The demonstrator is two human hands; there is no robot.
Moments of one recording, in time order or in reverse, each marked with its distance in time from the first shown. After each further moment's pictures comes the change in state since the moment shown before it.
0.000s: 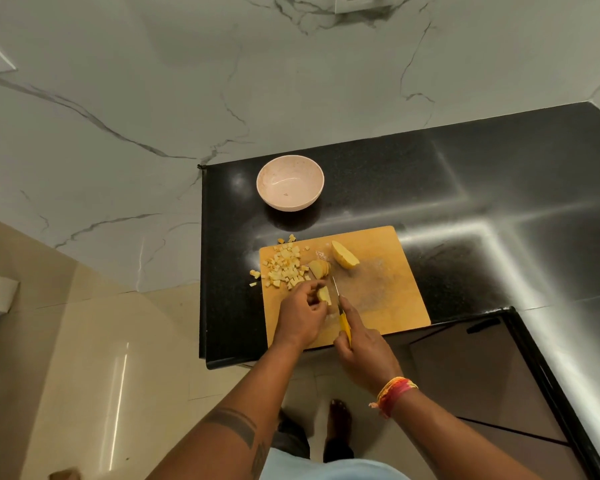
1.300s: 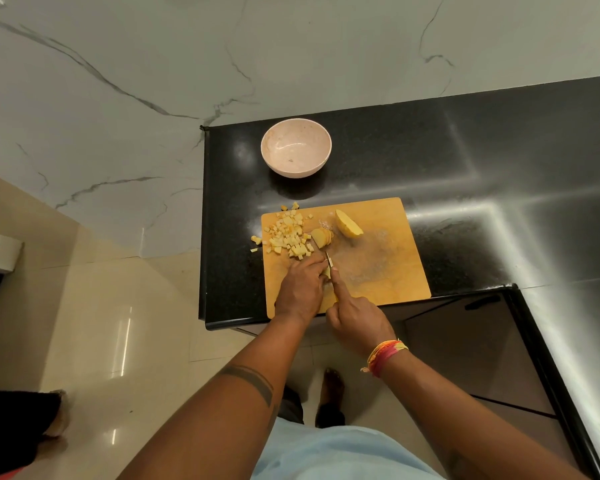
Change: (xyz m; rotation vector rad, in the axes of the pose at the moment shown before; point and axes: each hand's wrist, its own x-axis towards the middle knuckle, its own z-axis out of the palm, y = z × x) left_hand -0.013 -0.002 0.009 0.496 0.016 0.154; right_hand 0.008 -0.004 0.005 -0.263 -0.112 -0.021
